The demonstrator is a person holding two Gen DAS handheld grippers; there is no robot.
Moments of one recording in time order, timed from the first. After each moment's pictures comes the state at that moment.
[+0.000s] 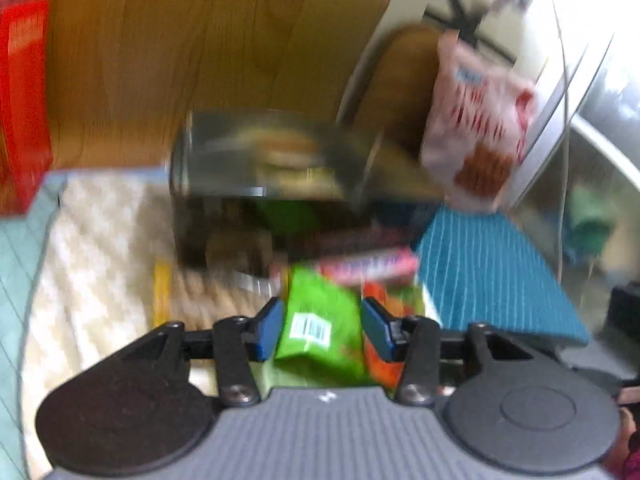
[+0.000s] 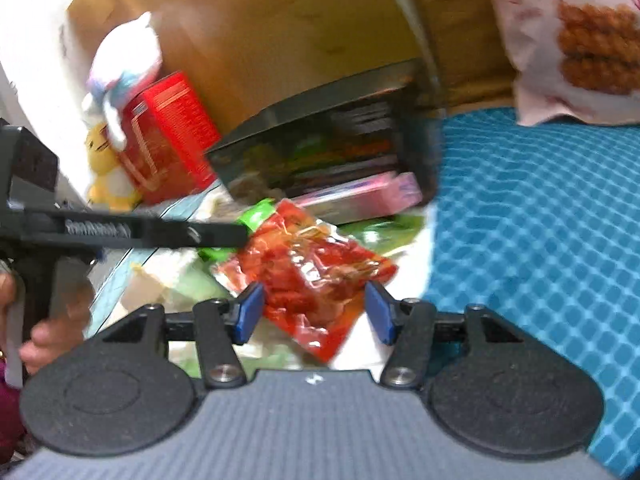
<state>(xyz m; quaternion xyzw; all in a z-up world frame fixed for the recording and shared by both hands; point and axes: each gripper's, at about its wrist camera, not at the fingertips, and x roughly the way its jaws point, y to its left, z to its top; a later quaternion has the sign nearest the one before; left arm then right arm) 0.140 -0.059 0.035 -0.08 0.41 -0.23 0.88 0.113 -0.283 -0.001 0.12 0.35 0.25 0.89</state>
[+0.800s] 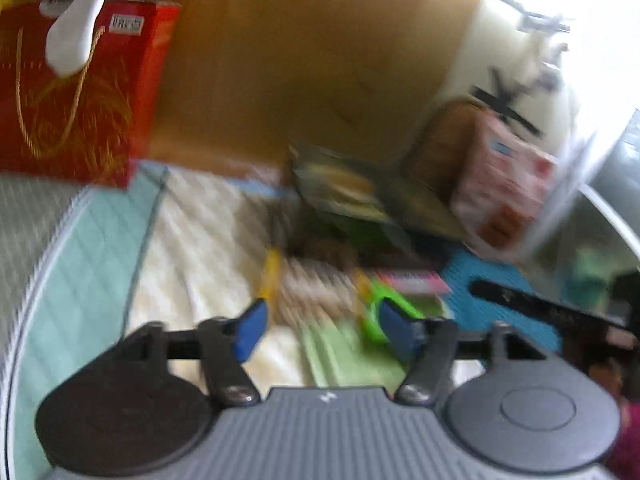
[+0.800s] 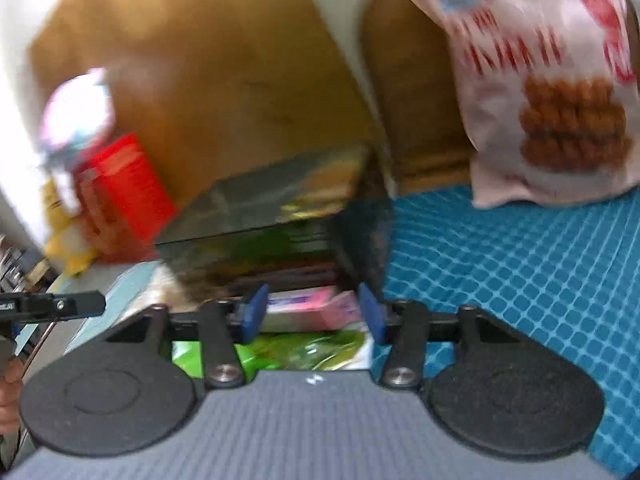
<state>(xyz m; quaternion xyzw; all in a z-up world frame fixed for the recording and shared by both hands) 0.108 0.022 0.062 -0.15 0.36 -0.15 0.91 0.148 -0.294 0.023 0.14 0.32 0.16 0.92</state>
